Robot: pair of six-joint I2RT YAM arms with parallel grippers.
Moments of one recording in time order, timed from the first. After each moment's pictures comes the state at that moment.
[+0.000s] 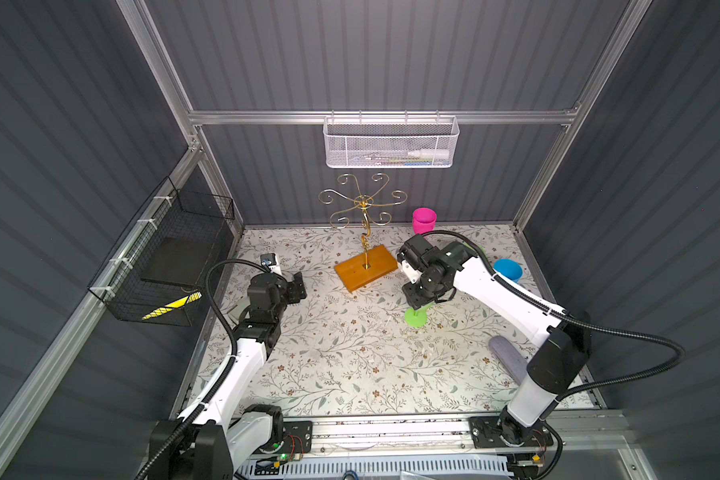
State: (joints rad) left arm -0.13 1.06 0.64 0.05 -0.11 -0.15; right arm 0.69 1.68 1.63 -1.19 0.09 0.16
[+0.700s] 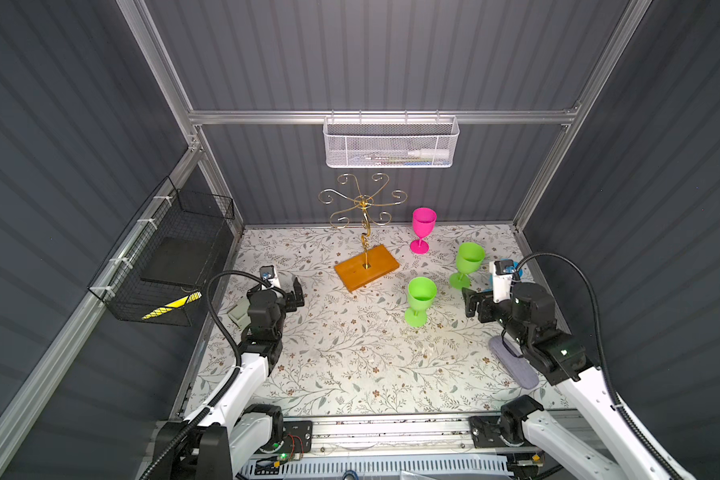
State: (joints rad) left arm -0.13 1.04 0.40 0.38 -0.21 -0.03; right arm 0.33 0.71 0.71 -0.43 0.20 0.08
